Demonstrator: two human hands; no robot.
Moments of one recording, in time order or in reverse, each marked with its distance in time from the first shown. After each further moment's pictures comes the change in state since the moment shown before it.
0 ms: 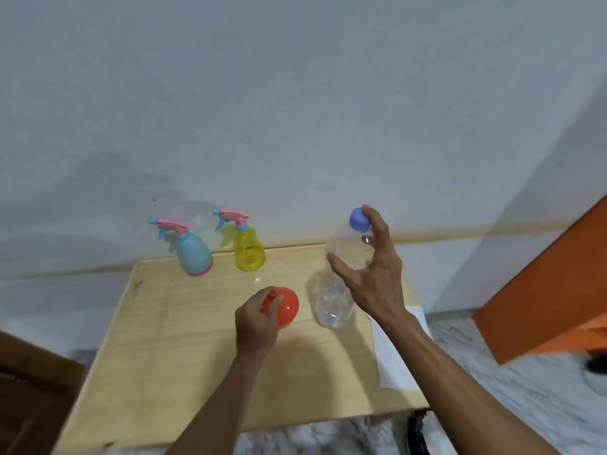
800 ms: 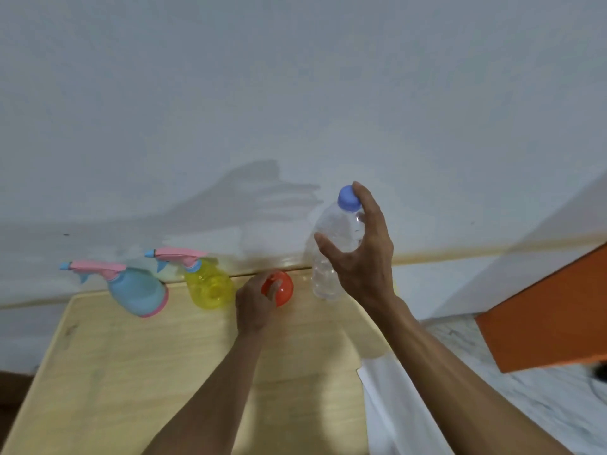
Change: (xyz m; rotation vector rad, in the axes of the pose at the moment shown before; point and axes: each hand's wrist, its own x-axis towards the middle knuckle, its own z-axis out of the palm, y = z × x) left_hand 0.154 -0.006 0.137 0.162 -0.099 0.015; right_hand 0.154 0.102 0.045 -0.035 0.013 -0.075
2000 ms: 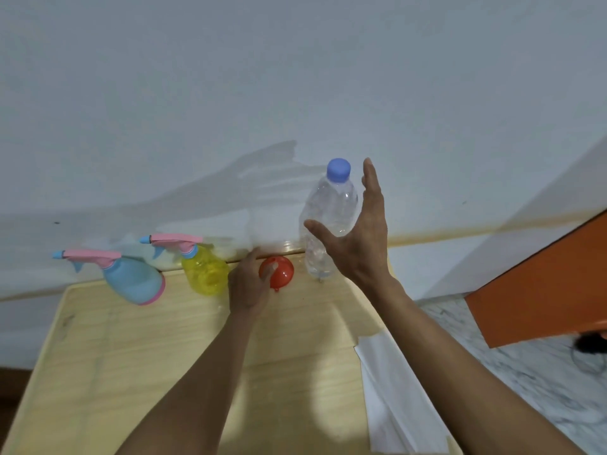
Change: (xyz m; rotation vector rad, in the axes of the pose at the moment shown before) left_hand 0.004 0.002 -0.014 -0.027 -0.110 -0.081; right_hand -0.003 -0.006 -0.001 -0.049 -0.071 0.169
